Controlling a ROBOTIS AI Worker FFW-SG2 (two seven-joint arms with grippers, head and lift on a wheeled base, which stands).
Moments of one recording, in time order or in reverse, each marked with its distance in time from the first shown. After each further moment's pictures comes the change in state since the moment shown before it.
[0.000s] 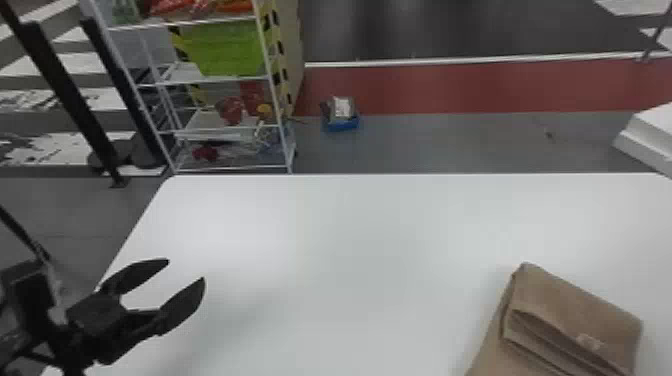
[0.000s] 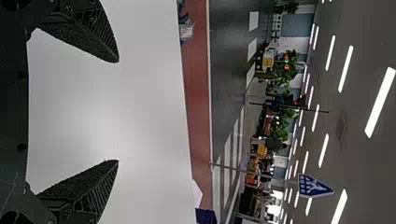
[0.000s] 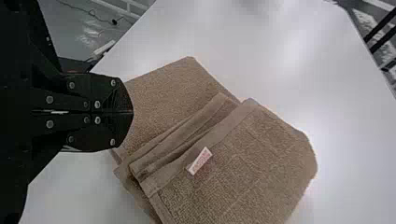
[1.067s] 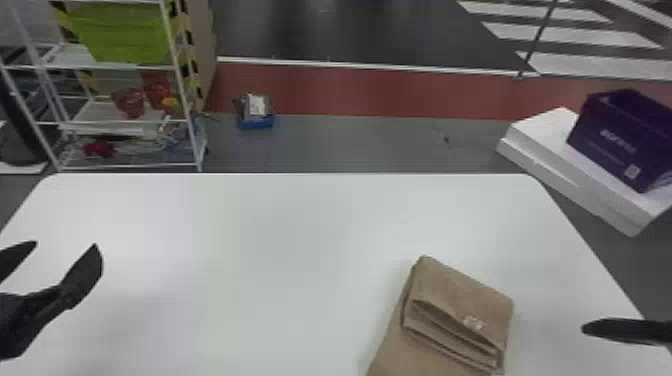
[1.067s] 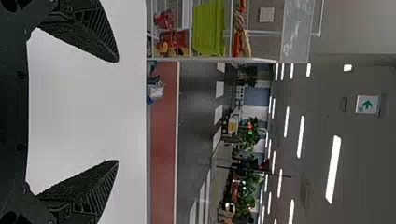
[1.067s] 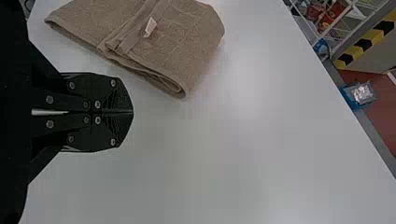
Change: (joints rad) left arm 0.036 0.000 -0.188 0.013 0.122 -0.164 0.546; right arm -0.038 -0.034 -0.276 0.289 0.090 0.000 -0.011
